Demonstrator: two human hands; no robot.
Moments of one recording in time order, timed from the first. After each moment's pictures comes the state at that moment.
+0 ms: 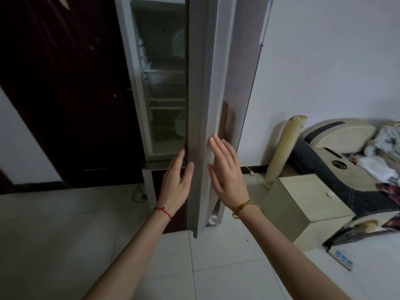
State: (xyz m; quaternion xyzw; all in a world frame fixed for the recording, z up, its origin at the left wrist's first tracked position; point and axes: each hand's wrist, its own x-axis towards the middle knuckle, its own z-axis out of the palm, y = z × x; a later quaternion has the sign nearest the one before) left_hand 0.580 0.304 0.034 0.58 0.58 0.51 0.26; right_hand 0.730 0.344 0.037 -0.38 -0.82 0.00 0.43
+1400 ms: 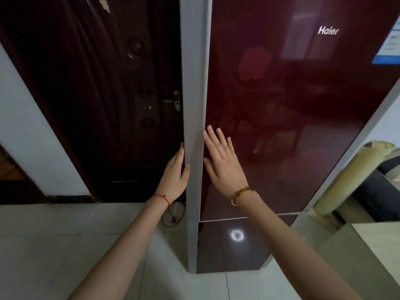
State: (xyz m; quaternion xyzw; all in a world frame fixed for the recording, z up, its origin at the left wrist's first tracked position) left_hand 0.274 0.576 0.011 0.63 0.64 0.41 0.17; right_hand 0.444 0.619 0.047 -0.36 -0.88 -0.01 0.30
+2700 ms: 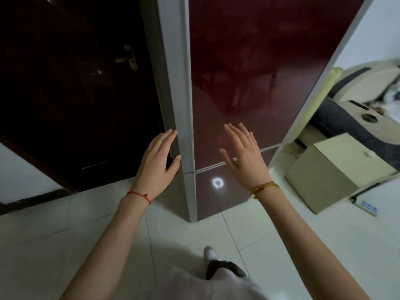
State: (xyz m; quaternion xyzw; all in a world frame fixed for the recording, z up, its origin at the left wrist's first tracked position) left_hand 0.220 0.509 -0.012 0.77 0.56 0.29 0.12; right_hand 0.465 0.516 -0.015 -0.57 -0.77 0.03 0.29
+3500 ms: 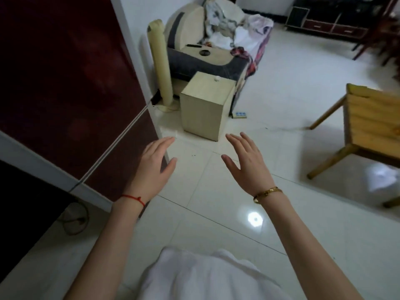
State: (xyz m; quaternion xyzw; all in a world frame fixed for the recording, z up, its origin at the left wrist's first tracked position) left_hand 0.448 0.389 -0.028 0.92 0.24 0.18 0.26; right_hand 0.625 0.206 -0.041 -0.85 -0.45 0.02 0.26
